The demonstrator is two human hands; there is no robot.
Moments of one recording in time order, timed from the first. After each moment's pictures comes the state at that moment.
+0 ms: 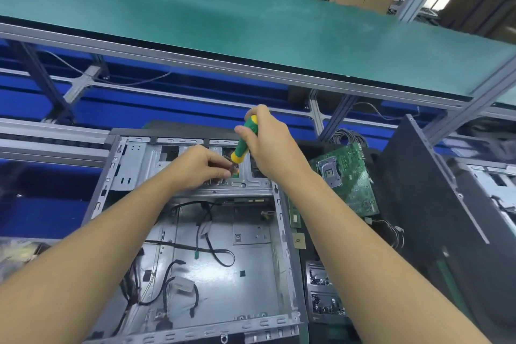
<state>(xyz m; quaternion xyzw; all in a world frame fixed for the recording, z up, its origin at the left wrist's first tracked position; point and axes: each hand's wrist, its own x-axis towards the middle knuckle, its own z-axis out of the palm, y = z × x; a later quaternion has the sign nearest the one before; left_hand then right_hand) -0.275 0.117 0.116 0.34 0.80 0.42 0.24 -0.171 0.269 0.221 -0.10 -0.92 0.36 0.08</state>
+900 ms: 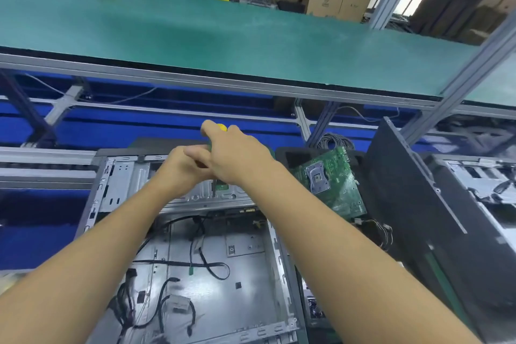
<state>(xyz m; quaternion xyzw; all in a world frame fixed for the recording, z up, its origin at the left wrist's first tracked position) -0.272 0.124 0.146 0.27 0.81 0.49 0.18 -0.189 0.235 0.245 -0.10 -0.98 0.16 -0.07</state>
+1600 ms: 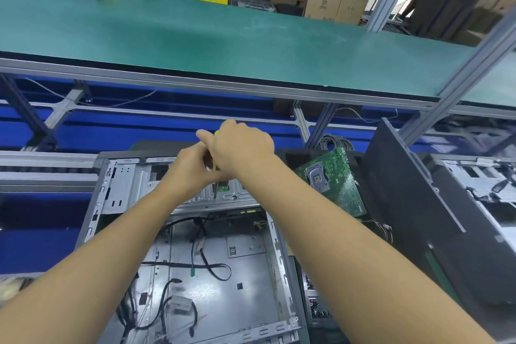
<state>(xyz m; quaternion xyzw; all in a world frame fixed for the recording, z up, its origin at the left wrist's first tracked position) -0.264 0.133 0.149 0.29 0.85 0.43 0.11 -0.199 0.232 0.253 -0.21 -0.97 0.10 -0.06</state>
